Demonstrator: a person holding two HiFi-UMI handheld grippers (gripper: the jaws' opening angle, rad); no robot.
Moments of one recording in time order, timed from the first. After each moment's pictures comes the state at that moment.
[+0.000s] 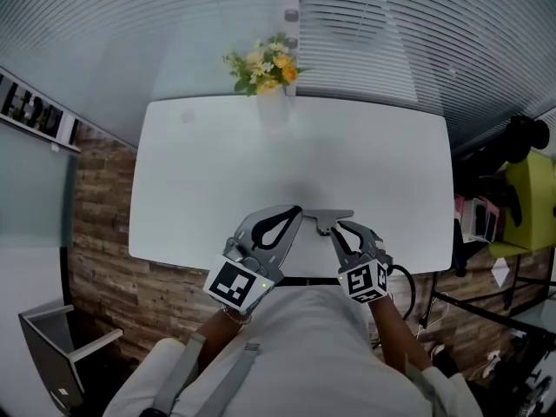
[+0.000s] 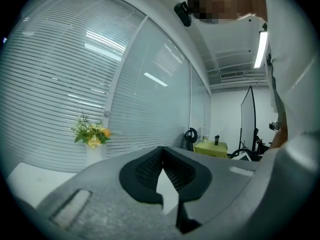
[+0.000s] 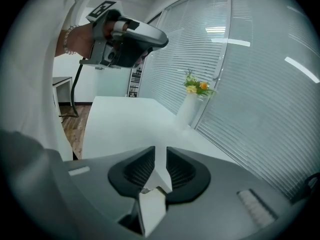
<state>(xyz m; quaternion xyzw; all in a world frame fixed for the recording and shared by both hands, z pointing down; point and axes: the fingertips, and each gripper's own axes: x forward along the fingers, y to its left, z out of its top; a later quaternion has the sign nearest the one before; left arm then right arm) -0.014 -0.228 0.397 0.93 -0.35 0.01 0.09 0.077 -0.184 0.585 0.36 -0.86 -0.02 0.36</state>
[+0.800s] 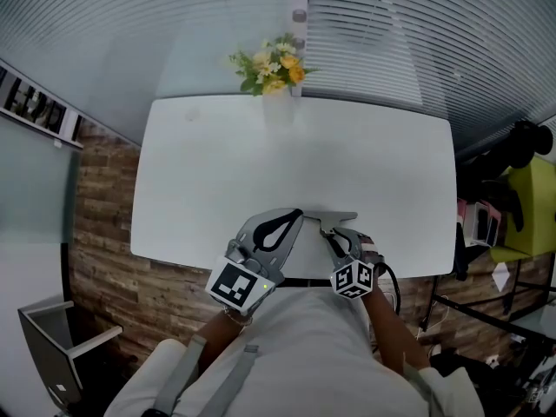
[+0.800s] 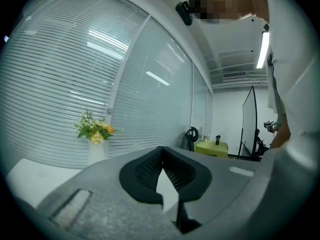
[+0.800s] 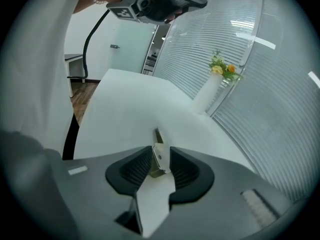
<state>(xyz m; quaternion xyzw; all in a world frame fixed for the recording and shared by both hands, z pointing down) -0.021 -0.227 0.408 0.93 -0.36 0.02 0.10 0.074 -0.163 0.689 0.29 -0.84 -0.06 0.45</state>
